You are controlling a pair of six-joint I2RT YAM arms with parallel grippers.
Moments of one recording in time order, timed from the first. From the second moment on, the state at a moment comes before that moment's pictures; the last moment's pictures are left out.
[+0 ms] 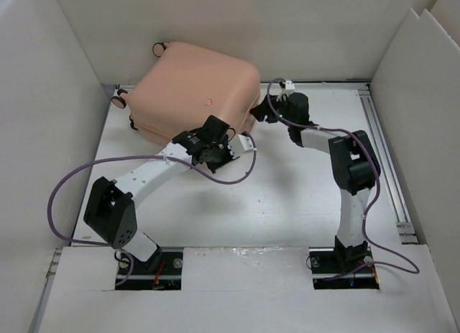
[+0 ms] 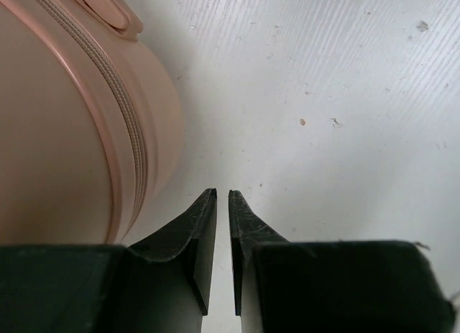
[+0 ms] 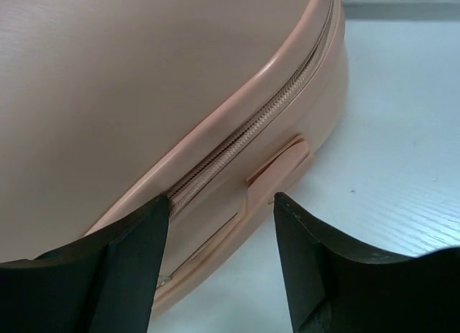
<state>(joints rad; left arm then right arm) -0.67 1.53 1.23 -0.70 0.13 0.54 0.30 2.06 1.31 0.56 -0.35 0.42</state>
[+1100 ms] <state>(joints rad) -0.67 1.46 1.20 -0.72 0.13 0.51 0.36 2.07 1.35 0.32 -0.15 0.50</state>
